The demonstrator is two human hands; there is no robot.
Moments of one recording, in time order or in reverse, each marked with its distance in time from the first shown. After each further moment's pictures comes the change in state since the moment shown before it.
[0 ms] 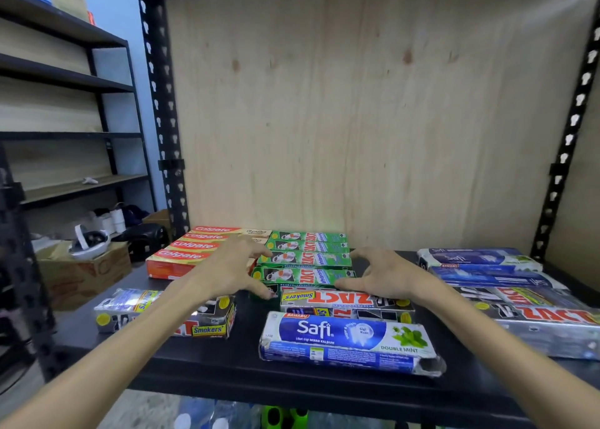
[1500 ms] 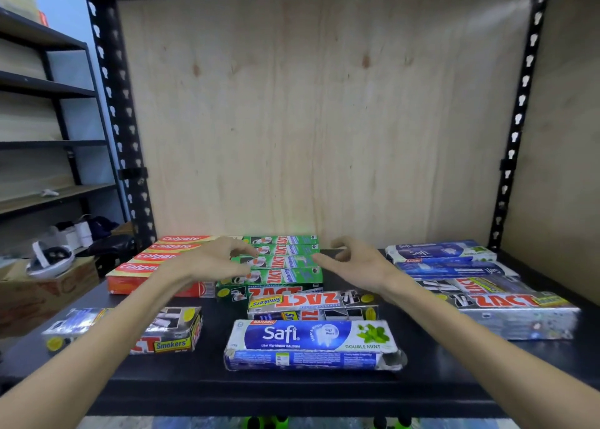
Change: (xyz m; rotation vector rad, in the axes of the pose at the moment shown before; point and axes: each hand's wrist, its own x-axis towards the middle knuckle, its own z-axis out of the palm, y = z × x) left_hand 0.032 0.019 -0.010 -0.235 -0.210 -0.017; right_hand -0.004 0.011 -0.004 0.180 0.279 0.105
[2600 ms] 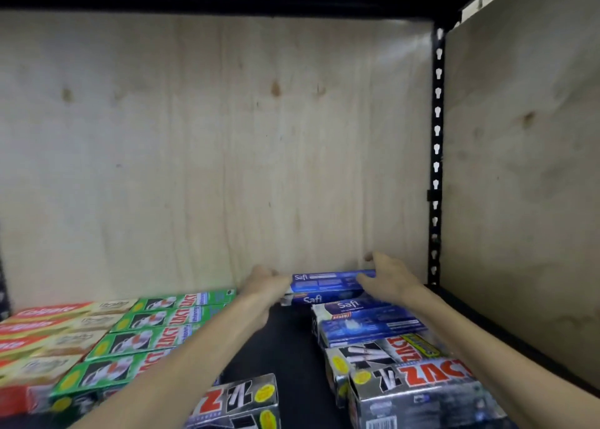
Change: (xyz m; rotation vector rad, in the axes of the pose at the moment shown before) left_hand 0.173 0.178 0.118 -0.800 0.313 -0.151; right_hand 0.068 0.142 -0.146 -0.389 0.290 0.194
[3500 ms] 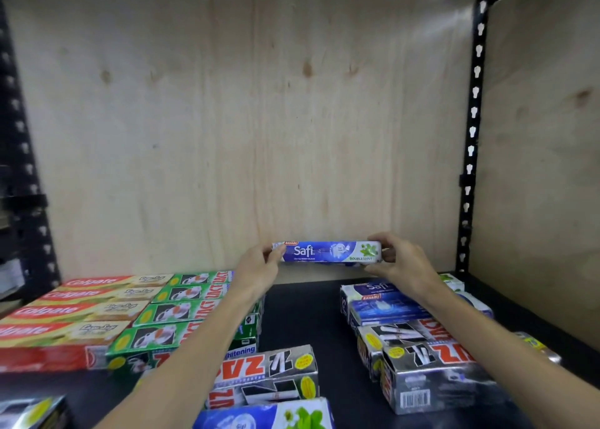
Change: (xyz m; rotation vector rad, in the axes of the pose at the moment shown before) left_hand 0.012 -0.032 -0.060 0.280 0.117 0.286; right_hand -0.006 -0.004 0.028 0.382 0.146 -0.293
